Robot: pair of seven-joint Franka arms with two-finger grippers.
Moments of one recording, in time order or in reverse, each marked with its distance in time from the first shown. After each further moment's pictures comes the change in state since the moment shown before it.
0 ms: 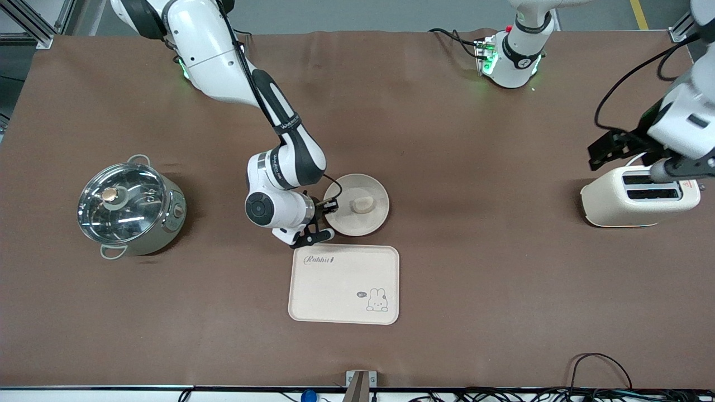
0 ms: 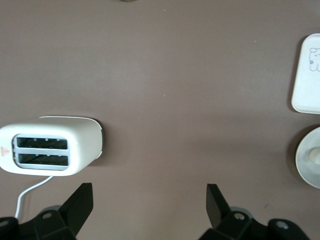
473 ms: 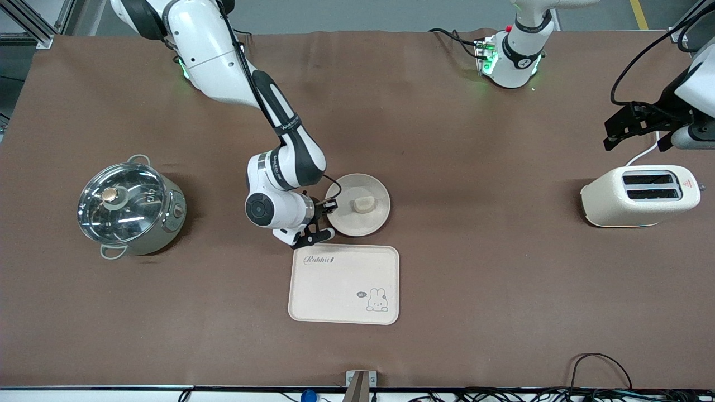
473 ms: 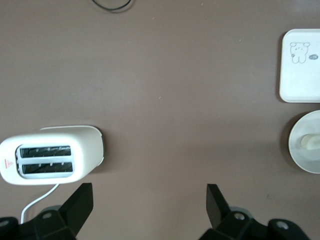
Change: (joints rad) left arm -0.123 -0.087 0.150 -0.092 -0.041 0.063 0.103; right arm 0.000 -0.001 -0.002 0.005 0.001 -0.008 -0.023
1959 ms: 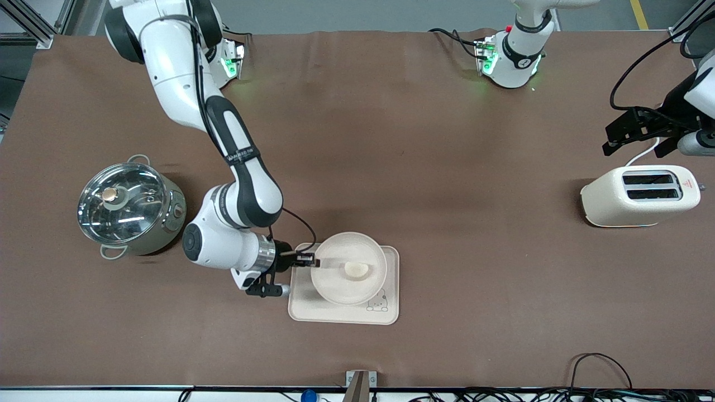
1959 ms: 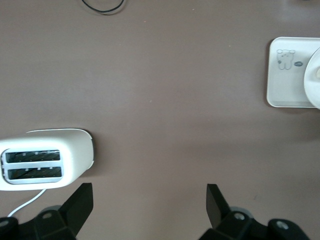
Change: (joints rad) left arm 0.006 0.032 0.016 0.044 -0.040 -0.020 0.006; right arm -0.186 0.165 -0.017 0.383 0.208 0.030 0.114
